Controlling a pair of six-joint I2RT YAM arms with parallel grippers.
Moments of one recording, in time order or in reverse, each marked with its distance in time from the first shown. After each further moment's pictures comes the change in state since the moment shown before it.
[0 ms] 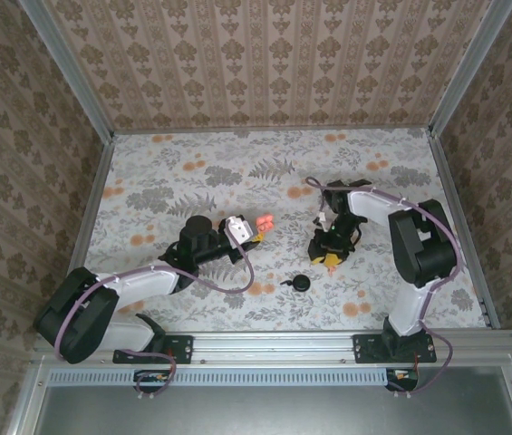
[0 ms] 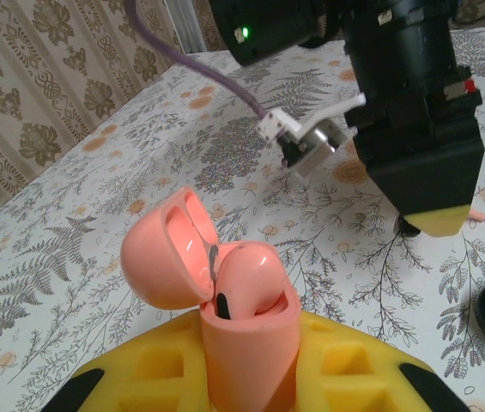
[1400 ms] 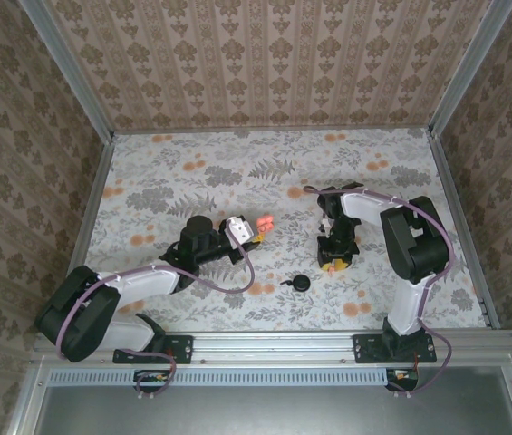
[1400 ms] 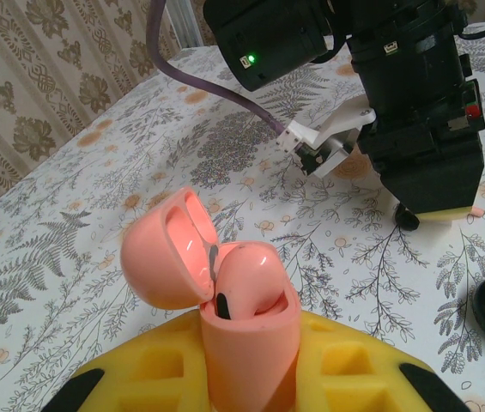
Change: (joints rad) left arm 0.000 0.011 0.000 -0.001 0.003 -0.002; right arm 0.043 0.069 -0.002 -0.028 0.224 0.085
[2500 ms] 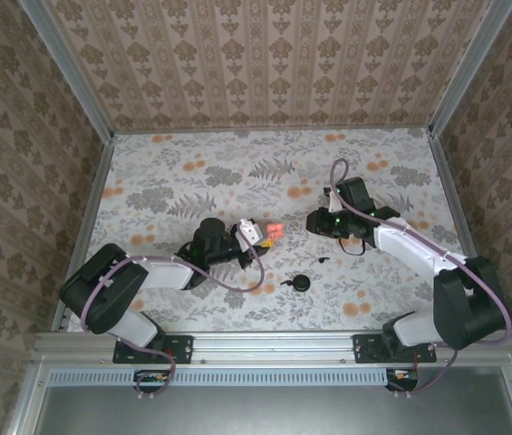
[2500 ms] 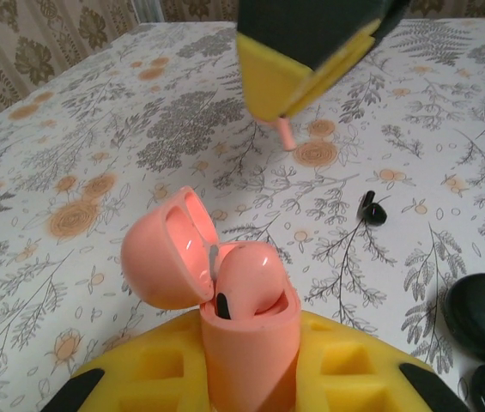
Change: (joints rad) left arm -0.039 0.206 0.022 0.150 0.043 -0.083; right arm 0.011 -0.511 -0.317 0.801 -0.114 0.275
